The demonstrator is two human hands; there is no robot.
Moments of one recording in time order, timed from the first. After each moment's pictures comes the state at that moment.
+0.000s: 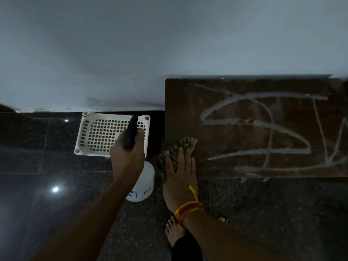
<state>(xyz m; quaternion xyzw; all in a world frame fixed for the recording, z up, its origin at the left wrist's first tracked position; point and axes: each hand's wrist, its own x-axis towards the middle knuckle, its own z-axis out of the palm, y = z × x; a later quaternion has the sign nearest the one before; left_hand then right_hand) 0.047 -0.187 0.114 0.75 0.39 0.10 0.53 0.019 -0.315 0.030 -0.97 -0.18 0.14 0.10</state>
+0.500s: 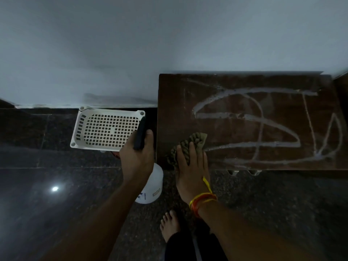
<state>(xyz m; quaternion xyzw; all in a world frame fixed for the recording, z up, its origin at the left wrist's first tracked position) 0.032 -0.239 0.114 0.74 0.40 0.11 0.53 0.030 -0.380 0.029 -0.97 -0.19 0.11 0.08</state>
